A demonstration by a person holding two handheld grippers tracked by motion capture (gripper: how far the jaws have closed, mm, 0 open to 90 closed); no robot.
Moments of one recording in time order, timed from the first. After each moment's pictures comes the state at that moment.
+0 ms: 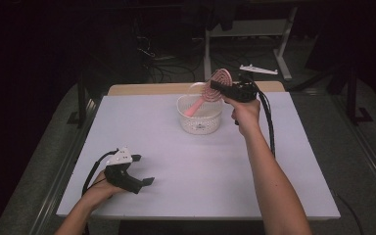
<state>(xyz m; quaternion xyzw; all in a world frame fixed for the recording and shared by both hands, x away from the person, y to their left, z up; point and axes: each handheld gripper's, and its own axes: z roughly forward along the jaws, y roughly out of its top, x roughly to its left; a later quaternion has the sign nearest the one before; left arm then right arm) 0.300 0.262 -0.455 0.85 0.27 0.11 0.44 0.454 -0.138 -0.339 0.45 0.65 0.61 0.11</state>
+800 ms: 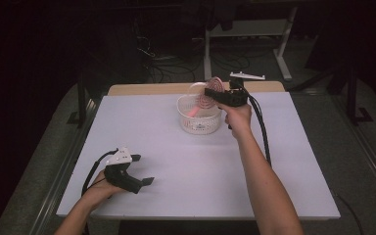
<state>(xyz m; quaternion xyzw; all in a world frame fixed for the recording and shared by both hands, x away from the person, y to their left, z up) 0.300 0.263 -0.455 0.85 0.27 0.11 0.44 0.470 -0.121 -0.370 0.47 0.66 0.58 0.09</state>
